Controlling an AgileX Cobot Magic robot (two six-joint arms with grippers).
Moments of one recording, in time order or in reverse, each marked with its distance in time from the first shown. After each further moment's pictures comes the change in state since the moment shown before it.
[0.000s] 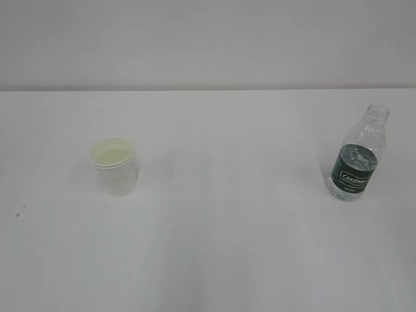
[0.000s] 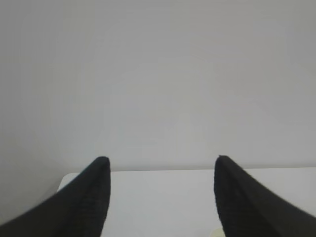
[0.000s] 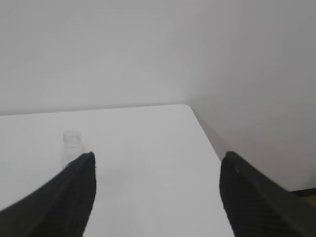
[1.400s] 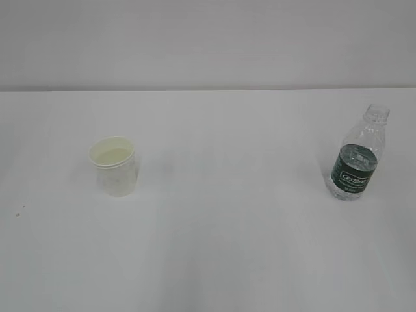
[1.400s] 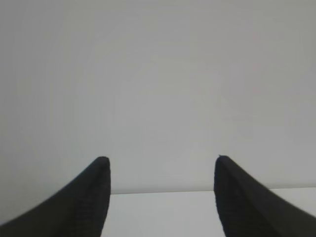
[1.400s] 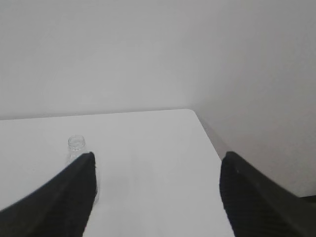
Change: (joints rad) left arm 0.000 0.162 0.000 0.035 -0.198 -0.002; right arm 0.000 0.000 0.000 0.029 -0.018 -0.007
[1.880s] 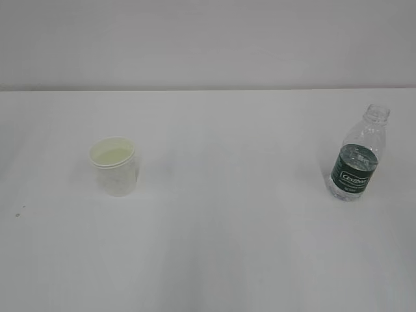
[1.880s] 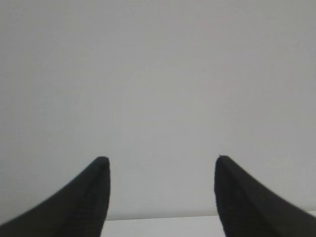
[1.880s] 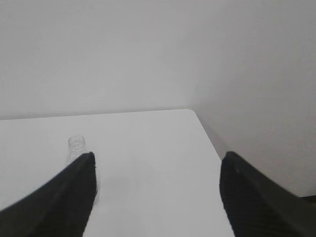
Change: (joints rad) left arm 0.000 0.081 0.000 0.027 -0.149 -0.002; right arm 0.000 0.000 0.000 0.000 0.000 0.000
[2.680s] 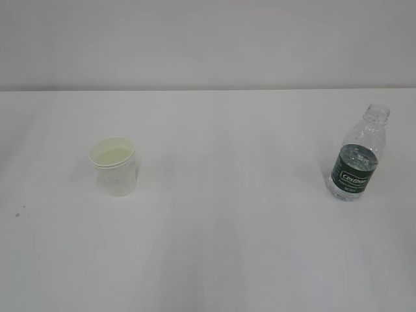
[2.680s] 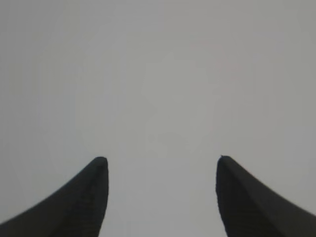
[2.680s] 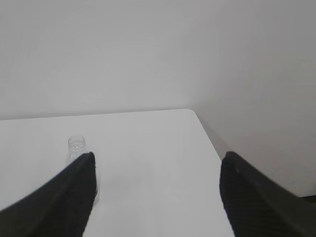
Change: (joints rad) left arm 0.033 0.094 0.000 0.429 -0.383 -0.617; right arm 0.000 0.000 0.000 0.000 0.000 0.001
